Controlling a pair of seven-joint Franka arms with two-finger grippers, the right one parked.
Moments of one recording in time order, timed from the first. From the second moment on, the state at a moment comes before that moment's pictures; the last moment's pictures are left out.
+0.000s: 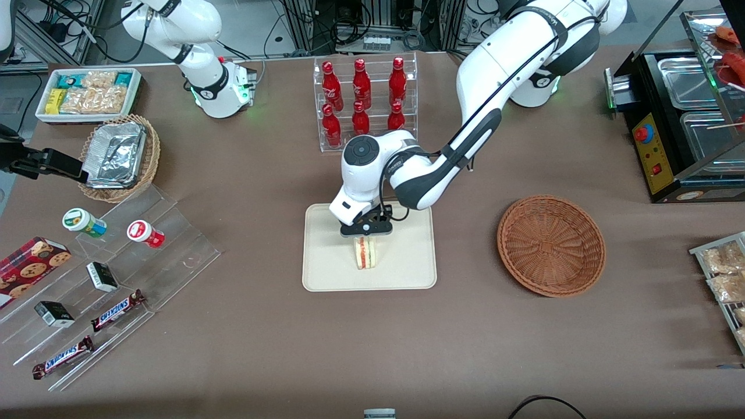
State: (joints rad) arm -0.48 0.83 -0.49 -1.42 0.52 2.24 -1.19
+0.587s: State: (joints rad) arm -0.43 0.72 -0.48 -1.36 0.51 2.10 -1.21
